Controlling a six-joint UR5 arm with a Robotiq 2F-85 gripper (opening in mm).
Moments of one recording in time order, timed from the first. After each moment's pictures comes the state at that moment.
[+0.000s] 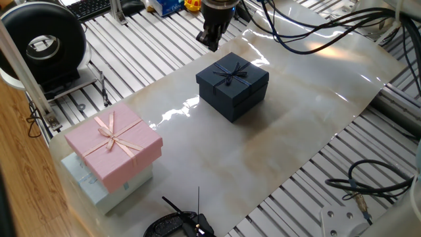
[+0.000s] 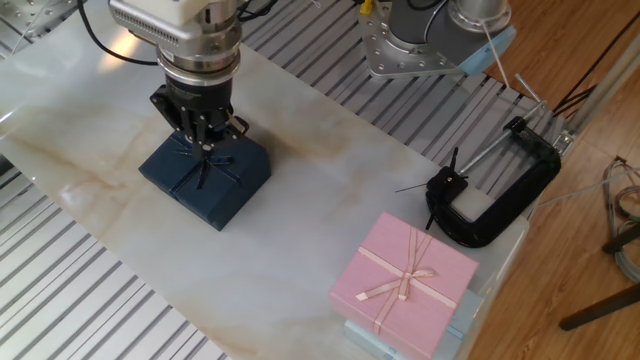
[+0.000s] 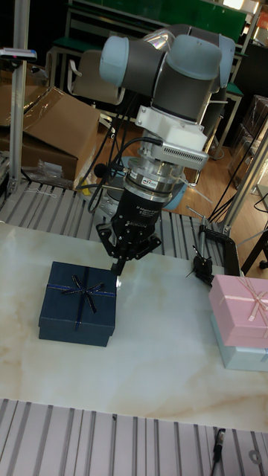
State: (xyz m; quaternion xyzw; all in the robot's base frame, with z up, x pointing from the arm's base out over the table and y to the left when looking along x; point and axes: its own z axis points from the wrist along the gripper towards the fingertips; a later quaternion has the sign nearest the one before) arm 0.587 -0.019 0.191 -0.12 0.99 -0.05 0.08
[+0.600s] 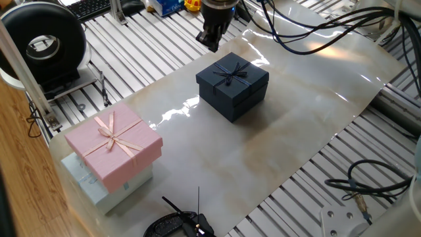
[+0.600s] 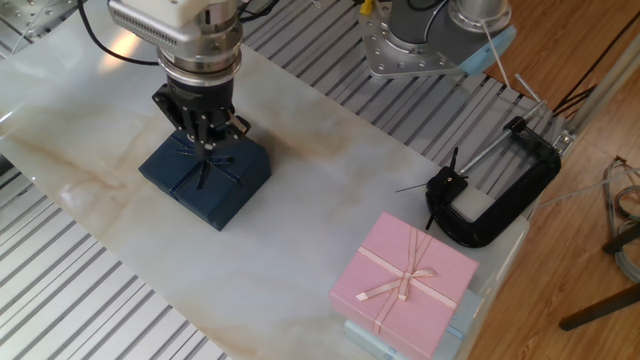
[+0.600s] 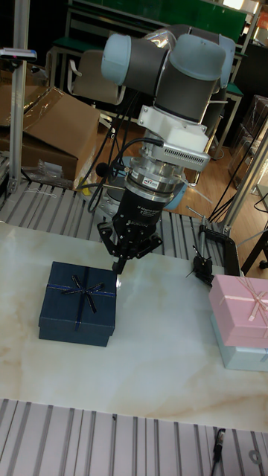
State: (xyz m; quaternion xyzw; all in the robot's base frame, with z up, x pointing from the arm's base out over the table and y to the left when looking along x) arm 0.583 -0.019 0.192 -0.11 0.99 -0.06 0.07
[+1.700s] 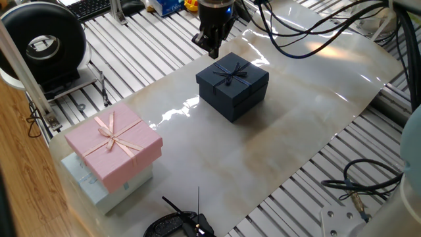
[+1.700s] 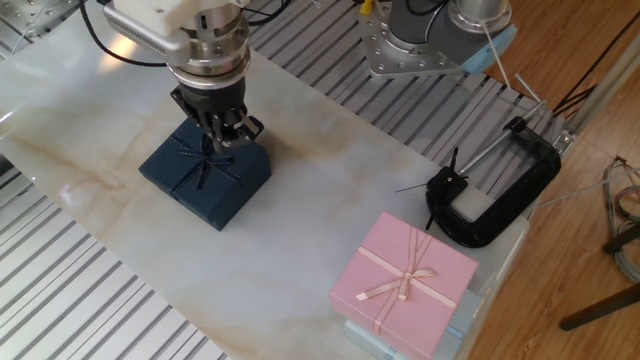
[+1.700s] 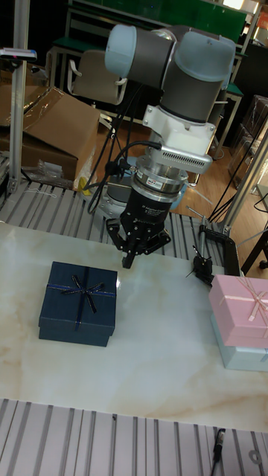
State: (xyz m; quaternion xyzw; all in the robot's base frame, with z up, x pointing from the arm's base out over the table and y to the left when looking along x) arm 0.564 -0.002 0.194 -0.05 1.00 -0.03 0.02
